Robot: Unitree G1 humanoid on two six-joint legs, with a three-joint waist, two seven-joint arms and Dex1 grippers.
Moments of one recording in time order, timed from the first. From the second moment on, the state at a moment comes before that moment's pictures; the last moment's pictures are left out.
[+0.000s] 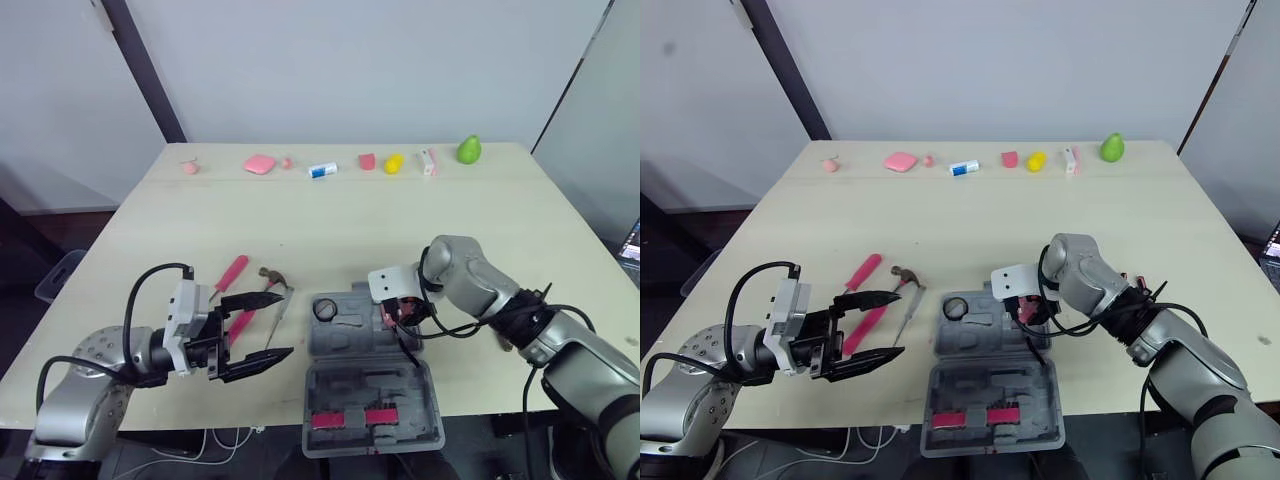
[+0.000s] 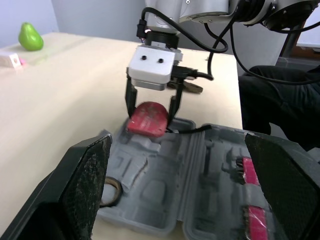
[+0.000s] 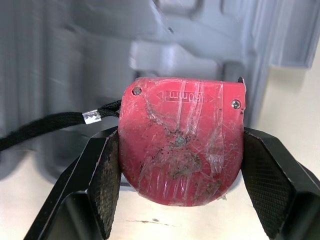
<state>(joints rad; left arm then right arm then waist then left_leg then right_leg) 0.05 0.77 0.23 -0.27 -0.65 0.21 -1.25 -0.95 -0.48 0.78 0.25 -0.41 0.52 1.30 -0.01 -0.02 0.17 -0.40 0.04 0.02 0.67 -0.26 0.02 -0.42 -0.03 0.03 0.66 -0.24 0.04</state>
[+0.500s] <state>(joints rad) 0.05 0.77 0.23 -0.27 -0.65 0.19 -1.25 -0.95 -0.45 0.77 0.26 -0.46 0.50 1.28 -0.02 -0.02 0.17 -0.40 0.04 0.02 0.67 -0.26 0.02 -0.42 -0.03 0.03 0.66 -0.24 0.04</state>
